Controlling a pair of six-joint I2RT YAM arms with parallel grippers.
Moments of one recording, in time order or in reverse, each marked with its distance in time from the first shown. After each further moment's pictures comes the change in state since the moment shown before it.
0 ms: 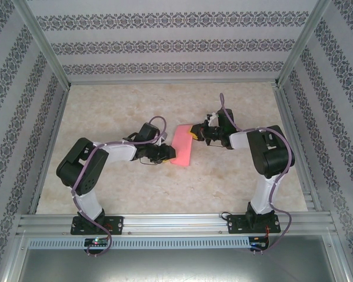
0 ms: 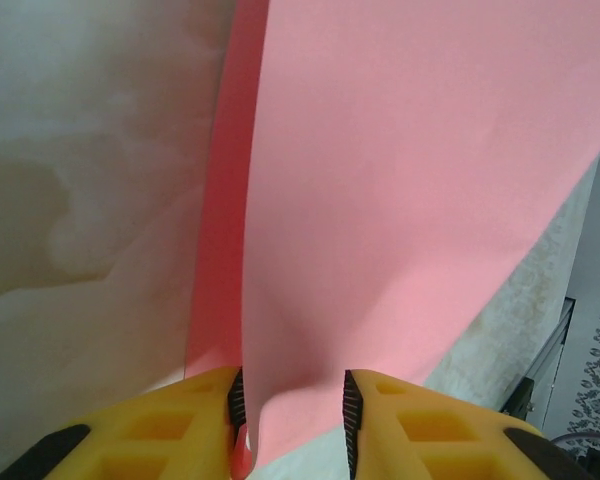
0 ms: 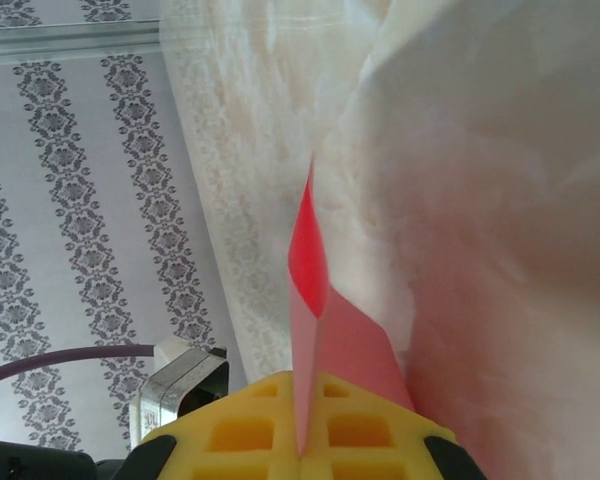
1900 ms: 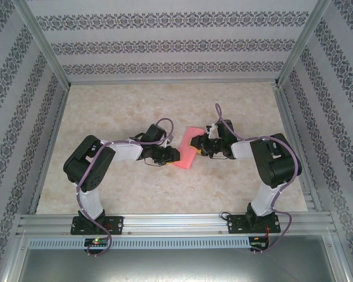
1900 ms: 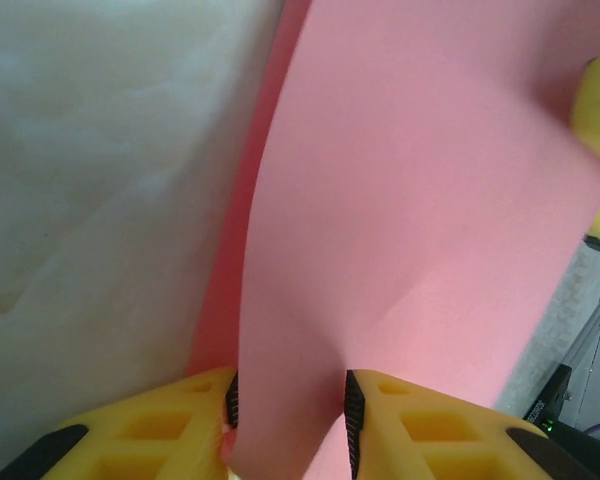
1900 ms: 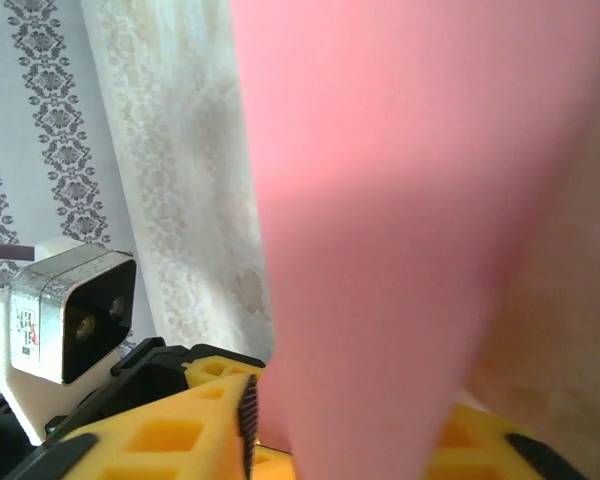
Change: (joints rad) left arm -0.050 0.061 0.056 -0.035 -0.022 0.039; right arm 0.049 -0.139 -0.169 -0.123 0.078 -0.206
